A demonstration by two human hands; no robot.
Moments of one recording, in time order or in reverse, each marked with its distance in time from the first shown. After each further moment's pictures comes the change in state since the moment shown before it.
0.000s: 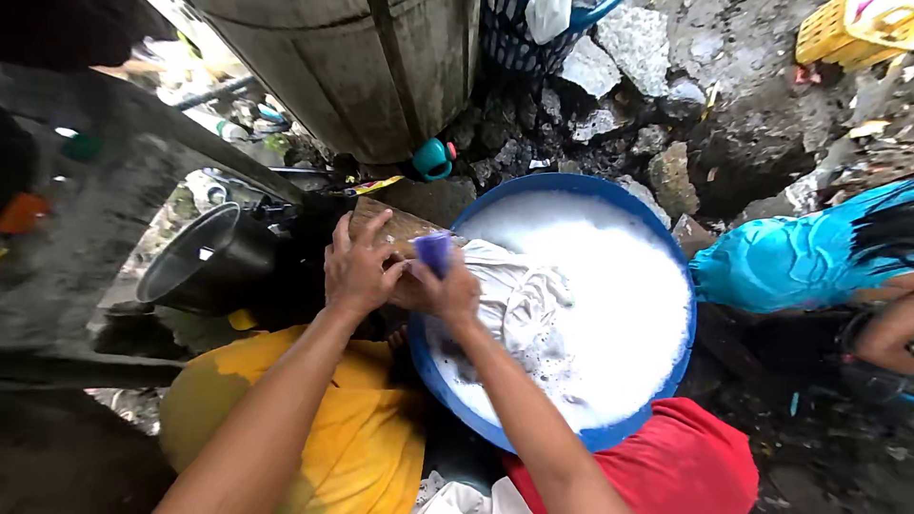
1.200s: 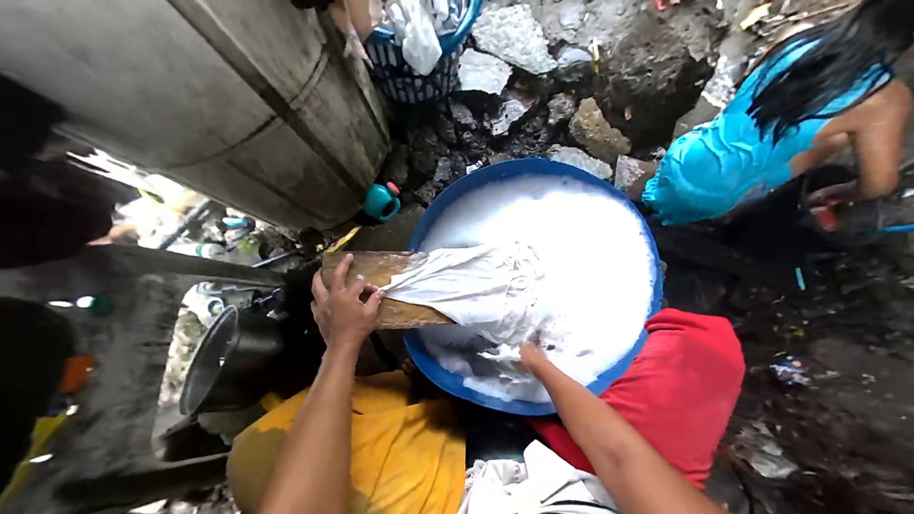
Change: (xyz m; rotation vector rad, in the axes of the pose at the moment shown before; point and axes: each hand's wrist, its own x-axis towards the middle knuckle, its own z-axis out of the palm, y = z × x) left_hand 0.002 0.003 -0.004 0.049 -0.009 -0.018; right_hand -0.123 0.169 -0.059 -0.241 -0.784 0.626
